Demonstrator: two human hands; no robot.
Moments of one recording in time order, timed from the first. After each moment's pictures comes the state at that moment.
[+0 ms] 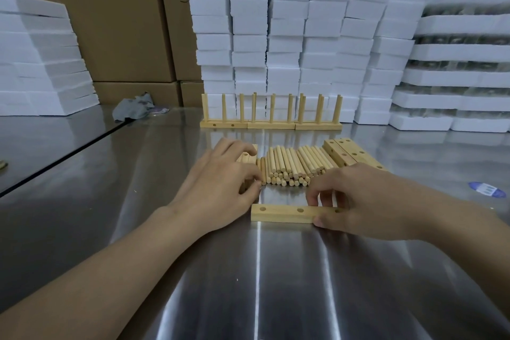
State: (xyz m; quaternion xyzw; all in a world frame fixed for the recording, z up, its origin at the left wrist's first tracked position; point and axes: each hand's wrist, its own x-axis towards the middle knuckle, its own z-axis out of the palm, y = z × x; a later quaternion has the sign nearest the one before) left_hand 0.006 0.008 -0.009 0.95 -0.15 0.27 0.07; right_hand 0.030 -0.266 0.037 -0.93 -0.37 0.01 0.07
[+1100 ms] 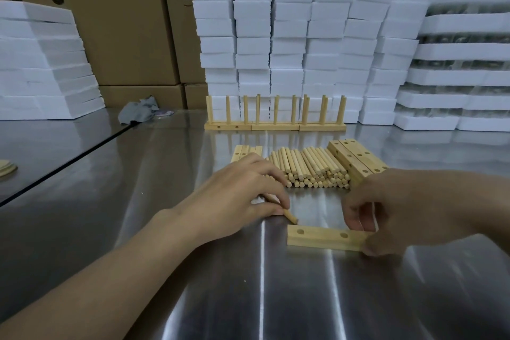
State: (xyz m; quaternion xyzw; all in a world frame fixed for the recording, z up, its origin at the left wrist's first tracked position) left_hand -0.006 -0.001 0.005 0.94 -0.29 0.16 0.13; right_hand 0.011 -0.282 0.066 -0.94 -0.32 0.15 0.00
